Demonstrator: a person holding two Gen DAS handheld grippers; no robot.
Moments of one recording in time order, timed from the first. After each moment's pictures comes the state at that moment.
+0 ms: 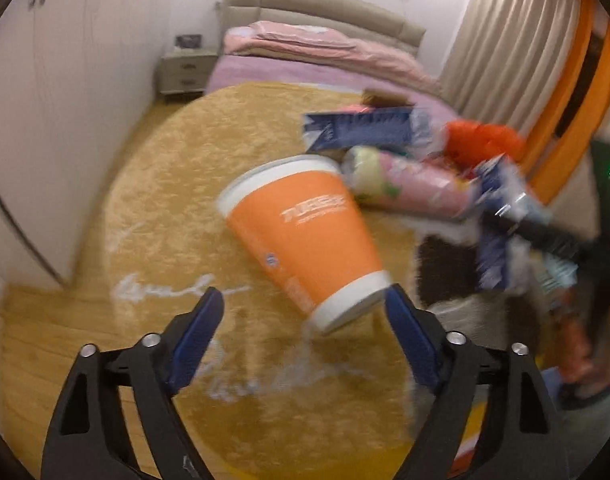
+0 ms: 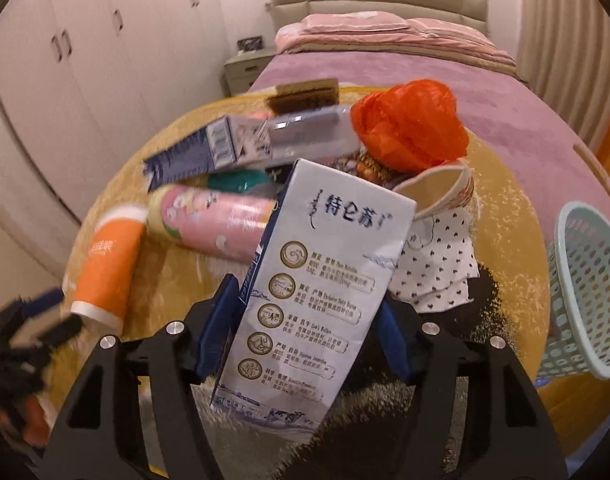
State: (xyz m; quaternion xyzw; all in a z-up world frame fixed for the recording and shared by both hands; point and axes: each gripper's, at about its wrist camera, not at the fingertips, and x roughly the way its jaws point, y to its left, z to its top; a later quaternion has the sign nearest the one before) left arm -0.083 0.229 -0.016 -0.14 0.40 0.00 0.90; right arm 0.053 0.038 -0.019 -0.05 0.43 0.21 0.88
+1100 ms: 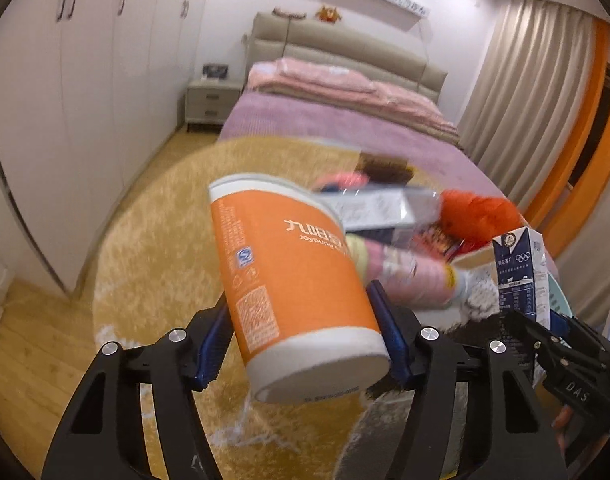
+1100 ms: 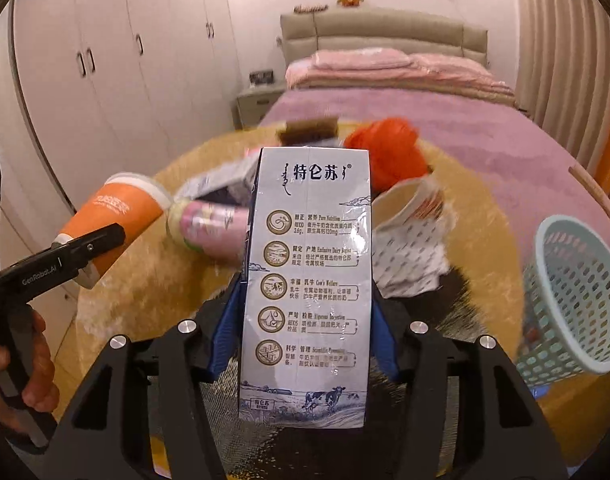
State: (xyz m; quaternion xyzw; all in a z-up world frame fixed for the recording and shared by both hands) left arm -0.054 0.188 0.024 -0.14 0.33 0.07 0.93; right arm 0.017 -0.004 0.015 -0.02 0.35 0.23 0.91
